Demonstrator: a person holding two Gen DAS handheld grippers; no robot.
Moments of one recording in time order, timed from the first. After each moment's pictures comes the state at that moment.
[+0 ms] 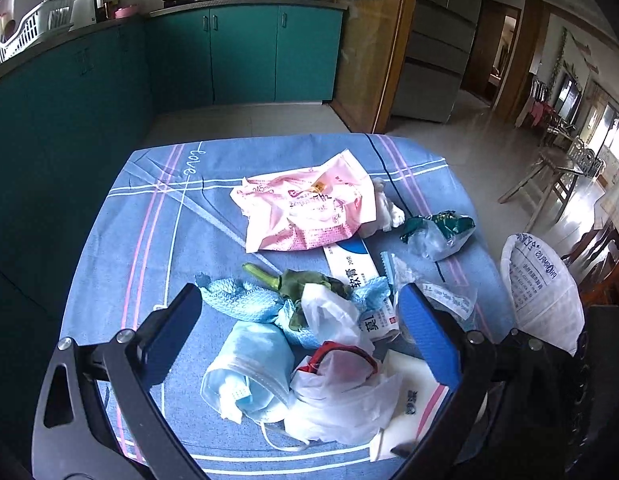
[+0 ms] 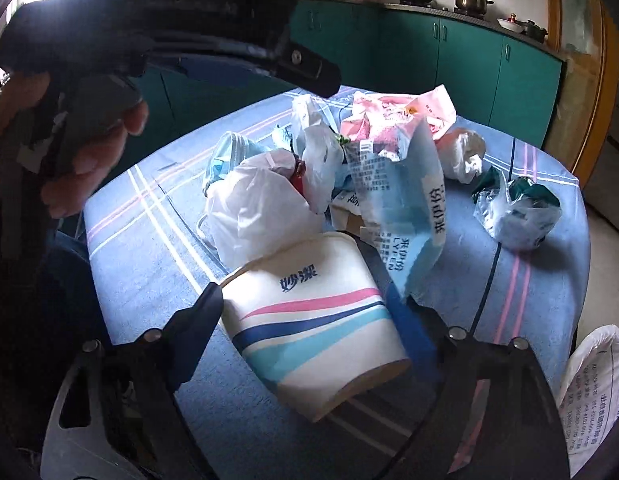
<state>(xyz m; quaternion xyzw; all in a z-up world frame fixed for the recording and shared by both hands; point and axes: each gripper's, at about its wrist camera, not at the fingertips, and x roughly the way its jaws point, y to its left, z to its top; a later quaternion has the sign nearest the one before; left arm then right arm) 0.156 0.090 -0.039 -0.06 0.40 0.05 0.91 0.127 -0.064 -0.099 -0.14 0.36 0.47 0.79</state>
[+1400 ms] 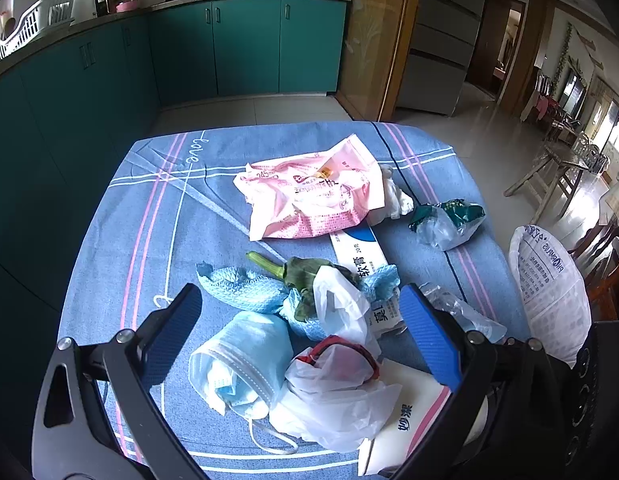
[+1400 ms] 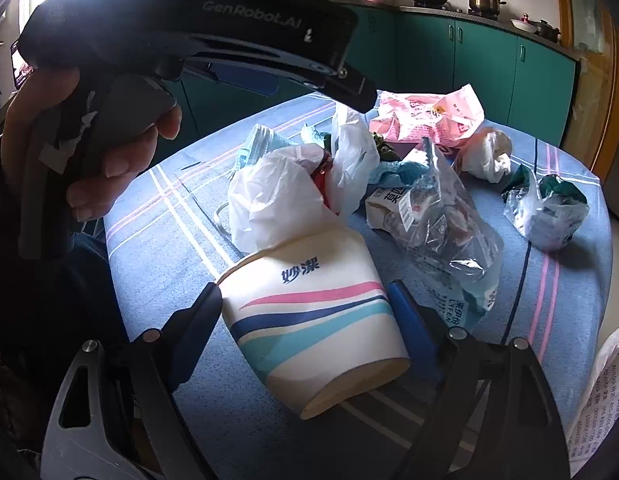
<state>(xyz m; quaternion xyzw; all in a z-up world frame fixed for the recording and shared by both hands) 0.157 0.091 -0.050 -0.05 0.42 0.05 0.91 0.117 -0.049 -0.111 -0.14 0.36 0.50 0.77</state>
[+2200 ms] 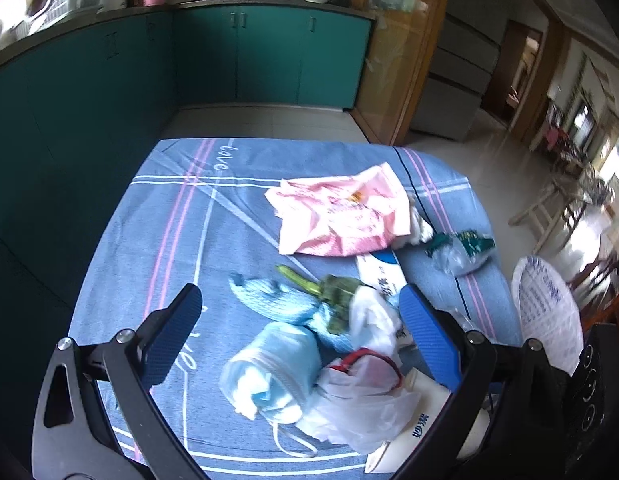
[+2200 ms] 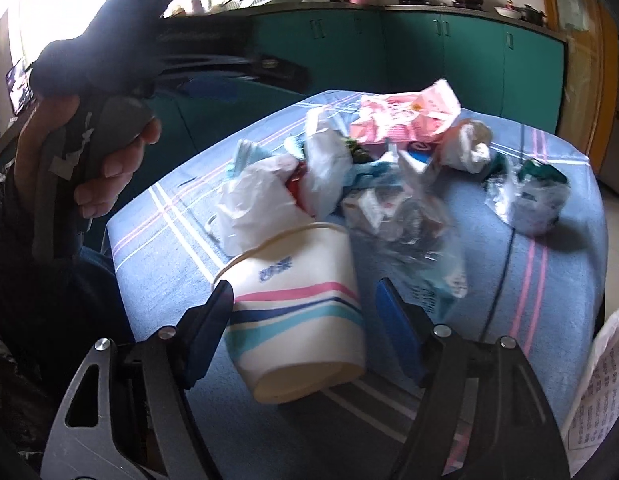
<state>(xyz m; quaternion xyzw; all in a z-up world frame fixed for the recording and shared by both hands) 0.147 0.125 -0.039 -0.10 0.39 0.08 0.91 0.140 -0.090 -0.101 -0.08 0.37 0.49 0.79</state>
